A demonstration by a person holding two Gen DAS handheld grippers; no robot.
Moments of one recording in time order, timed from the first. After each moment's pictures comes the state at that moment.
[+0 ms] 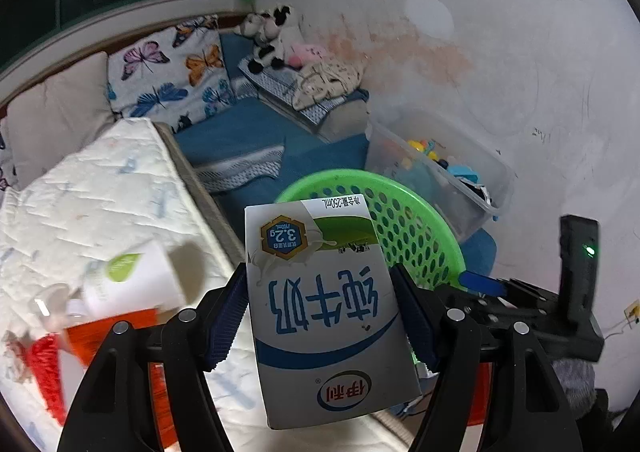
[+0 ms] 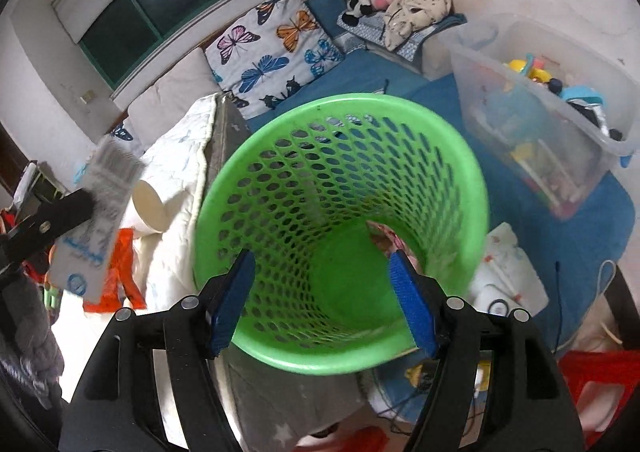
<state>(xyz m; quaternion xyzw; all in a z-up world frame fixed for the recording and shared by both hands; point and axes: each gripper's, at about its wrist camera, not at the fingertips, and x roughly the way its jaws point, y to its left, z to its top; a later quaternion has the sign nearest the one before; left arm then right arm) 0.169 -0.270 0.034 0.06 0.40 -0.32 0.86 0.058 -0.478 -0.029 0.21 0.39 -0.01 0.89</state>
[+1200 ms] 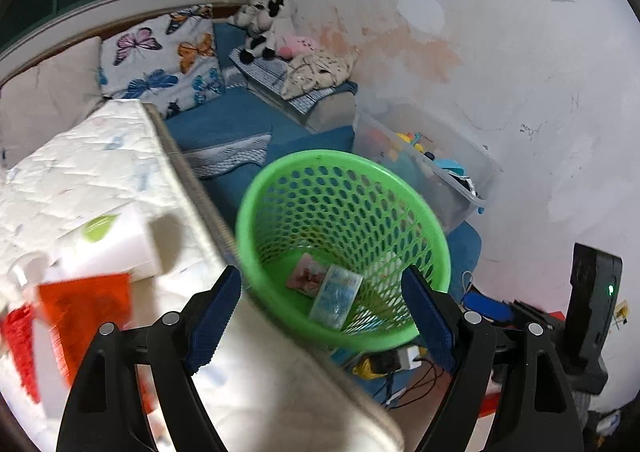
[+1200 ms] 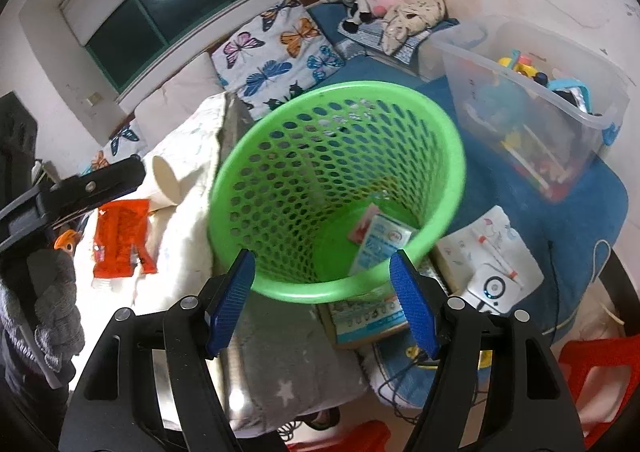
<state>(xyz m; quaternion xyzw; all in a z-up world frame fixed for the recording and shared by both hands) 0.144 -0.252 0.024 0.04 0.41 -0.33 0.85 0.012 -0.453 -0.029 0.22 0.38 0.00 0.90</state>
